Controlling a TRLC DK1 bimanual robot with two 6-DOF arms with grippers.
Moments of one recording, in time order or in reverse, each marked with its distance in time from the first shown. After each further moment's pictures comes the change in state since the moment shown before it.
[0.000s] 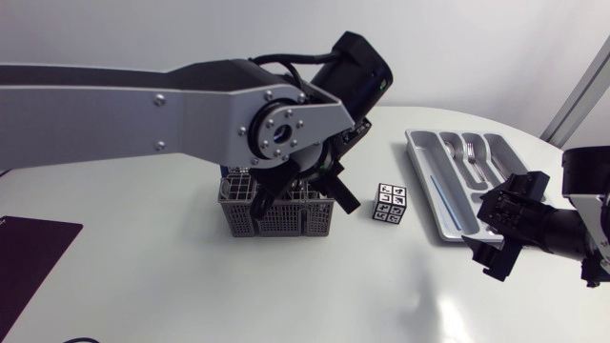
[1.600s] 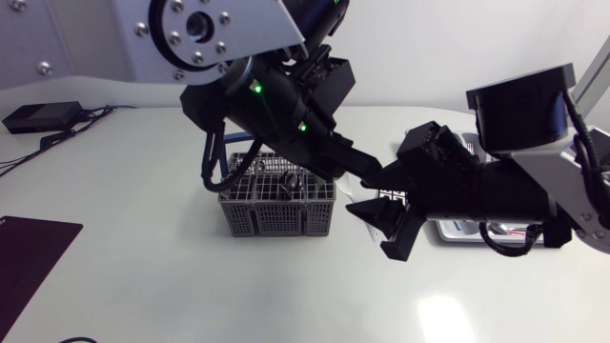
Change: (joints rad) left arm 0.082 -0.104 0.106 -0.228 0.559 -0.273; right arm 0.647 0.038 0.275 -0.090 -0.158 0.793
